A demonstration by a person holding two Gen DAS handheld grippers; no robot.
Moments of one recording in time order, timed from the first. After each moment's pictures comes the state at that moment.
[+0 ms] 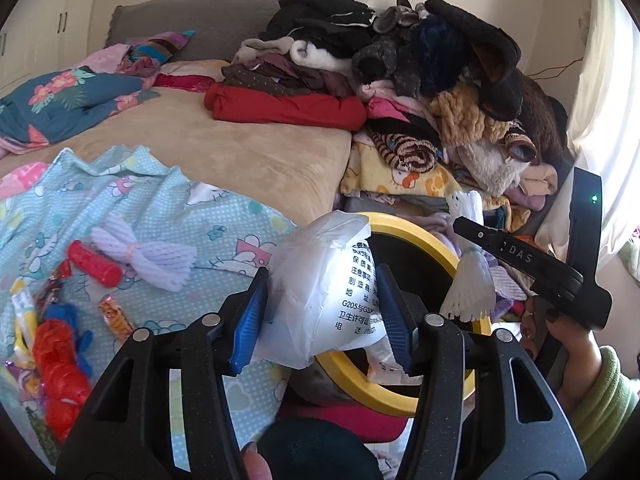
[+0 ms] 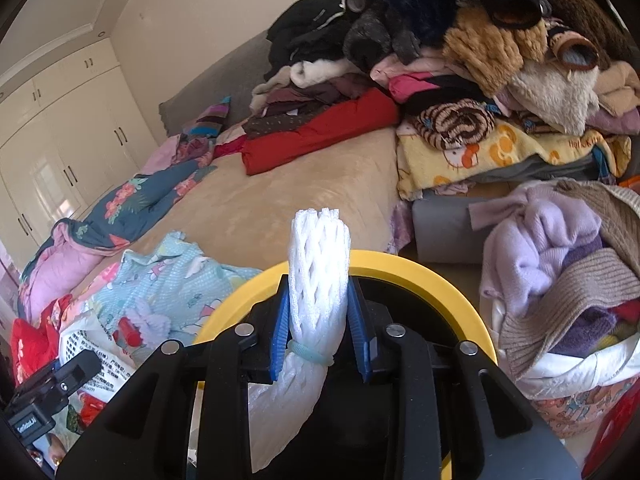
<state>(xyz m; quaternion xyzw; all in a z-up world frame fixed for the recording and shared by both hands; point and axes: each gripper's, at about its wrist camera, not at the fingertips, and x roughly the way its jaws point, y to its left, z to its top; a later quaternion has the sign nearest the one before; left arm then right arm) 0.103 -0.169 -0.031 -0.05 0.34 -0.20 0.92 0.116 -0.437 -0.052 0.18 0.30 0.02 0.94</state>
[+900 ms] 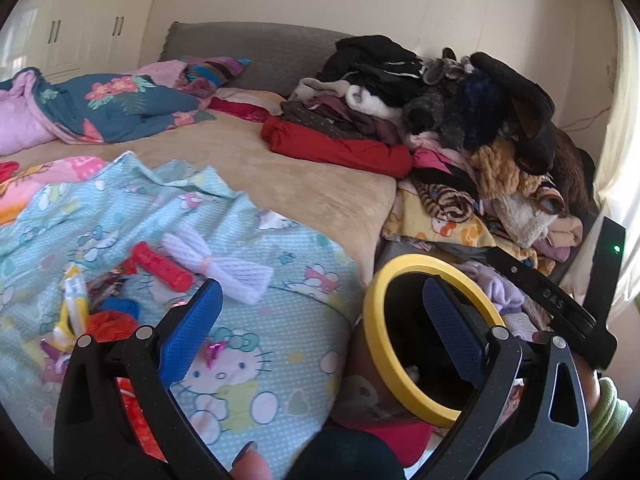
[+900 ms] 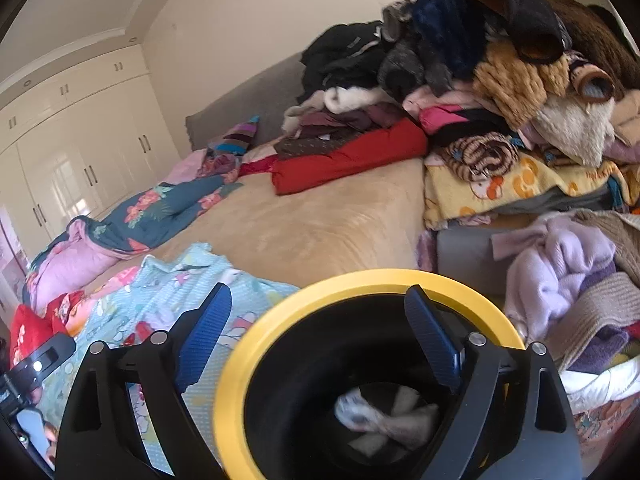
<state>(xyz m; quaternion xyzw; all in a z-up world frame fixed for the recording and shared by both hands) 0.079 -0.103 -0.017 -0.10 0.27 -0.12 0.95 0.102 -0.397 -0.039 0.15 0.24 0.06 0.96</state>
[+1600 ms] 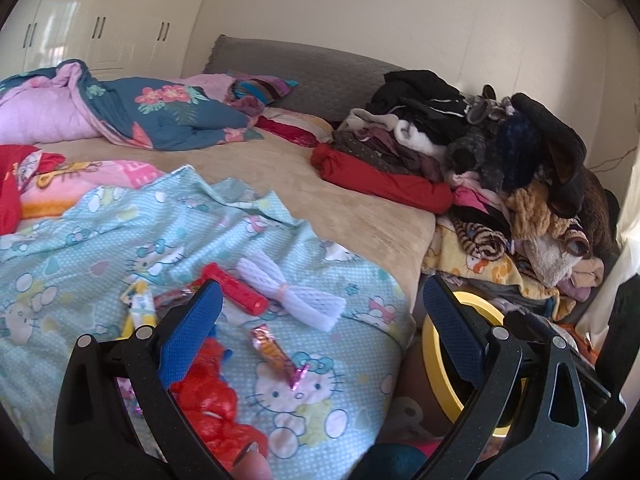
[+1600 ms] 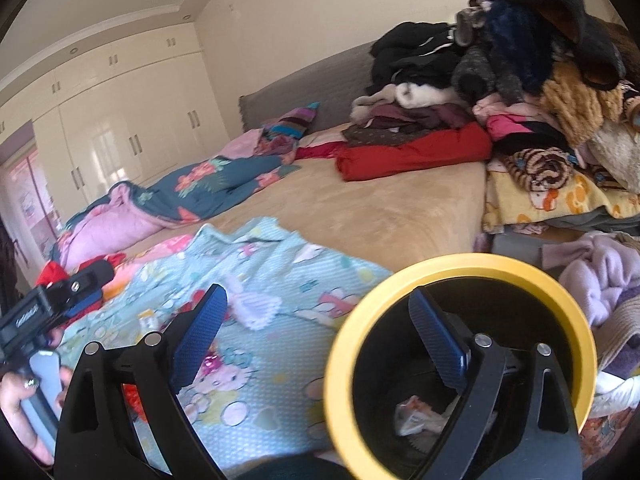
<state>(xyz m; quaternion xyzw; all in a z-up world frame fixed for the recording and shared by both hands) 0.072 -0.031 -0.001 -0.13 0.24 -0.06 0.96 0.084 -0.304 -0.029 0.11 0.24 0.14 0.95</state>
